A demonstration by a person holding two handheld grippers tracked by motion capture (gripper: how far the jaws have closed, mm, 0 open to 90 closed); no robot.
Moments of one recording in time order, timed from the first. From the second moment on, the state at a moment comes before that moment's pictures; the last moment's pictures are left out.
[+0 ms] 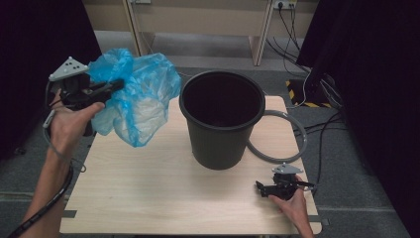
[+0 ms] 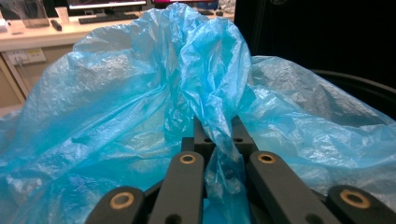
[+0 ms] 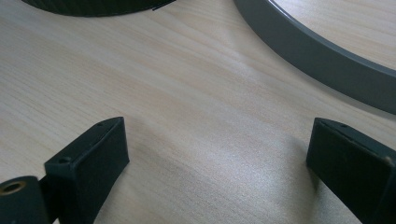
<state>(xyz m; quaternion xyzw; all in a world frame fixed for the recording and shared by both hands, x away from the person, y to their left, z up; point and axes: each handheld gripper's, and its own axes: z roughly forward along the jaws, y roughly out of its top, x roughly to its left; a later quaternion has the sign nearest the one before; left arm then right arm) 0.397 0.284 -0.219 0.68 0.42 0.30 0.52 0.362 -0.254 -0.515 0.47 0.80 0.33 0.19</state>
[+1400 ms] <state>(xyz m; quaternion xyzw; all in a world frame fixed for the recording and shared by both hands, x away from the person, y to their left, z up) 0.448 0.115 -0.225 0.73 0.35 0.22 0.54 0.363 -0.254 -0.515 0.46 0.80 0.33 0.19</state>
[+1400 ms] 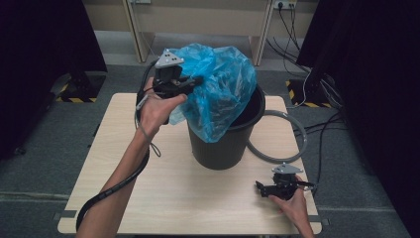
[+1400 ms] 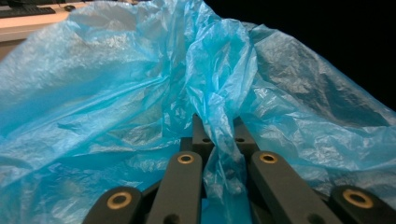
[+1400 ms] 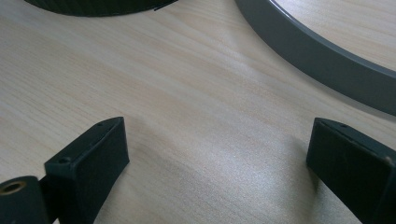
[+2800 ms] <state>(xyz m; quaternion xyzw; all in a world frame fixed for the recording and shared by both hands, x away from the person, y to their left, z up) 0.397 0.125 -0.228 0.73 0.32 0.18 0.58 0.378 -0.273 -0.474 0.47 0.77 0.39 0.19</state>
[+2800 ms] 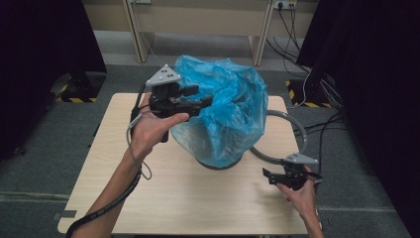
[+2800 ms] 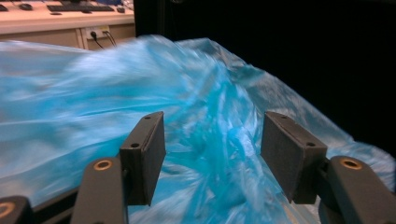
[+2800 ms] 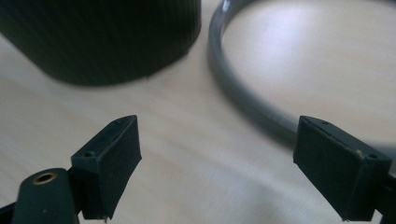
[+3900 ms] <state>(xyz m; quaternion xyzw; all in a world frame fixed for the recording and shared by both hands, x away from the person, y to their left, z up) 0.403 0.171 -0.312 0.72 0.40 0.15 0.55 0.453 -0.264 -0.280 0.45 0.70 0.51 0.23</state>
